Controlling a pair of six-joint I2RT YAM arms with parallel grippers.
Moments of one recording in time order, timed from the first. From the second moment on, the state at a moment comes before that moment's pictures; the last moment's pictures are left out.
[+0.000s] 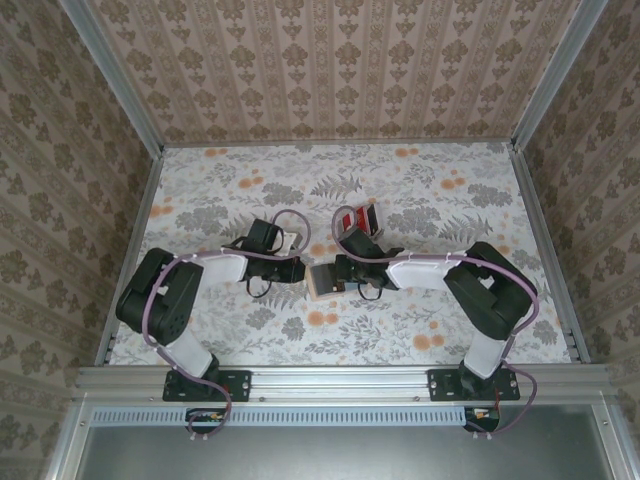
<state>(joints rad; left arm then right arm) -0.51 1.65 0.72 -0.11 0.47 -0.28 0.73 1.76 0.90 -0.06 0.03 0.73</state>
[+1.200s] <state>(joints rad) -0.54 1.63 0.77 -0.12 0.42 -0.27 0.70 1.58 0.82 -0.08 -0.09 0.75</state>
